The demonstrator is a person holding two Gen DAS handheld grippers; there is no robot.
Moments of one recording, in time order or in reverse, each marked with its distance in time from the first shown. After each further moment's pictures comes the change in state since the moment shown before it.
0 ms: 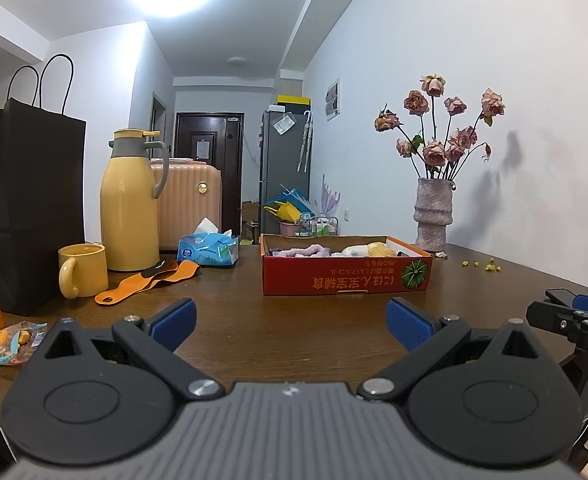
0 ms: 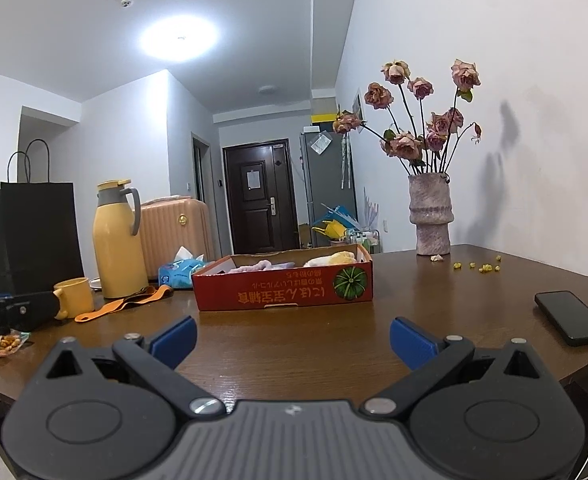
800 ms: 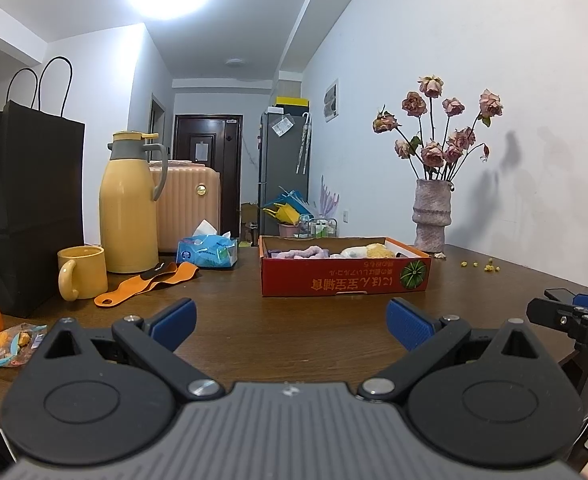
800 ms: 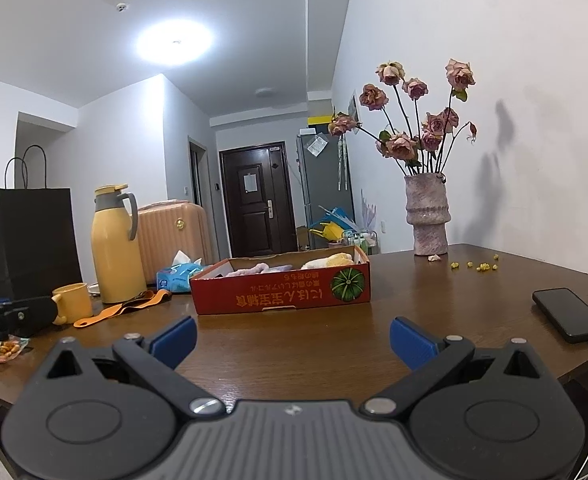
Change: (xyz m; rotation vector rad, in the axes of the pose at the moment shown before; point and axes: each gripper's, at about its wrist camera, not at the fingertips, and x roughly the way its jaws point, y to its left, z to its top) left arm -0.002 0.000 0.001 0.005 -0.006 -0.002; right arm -0.002 -0.002 0.001 0.019 -0.011 -0.006
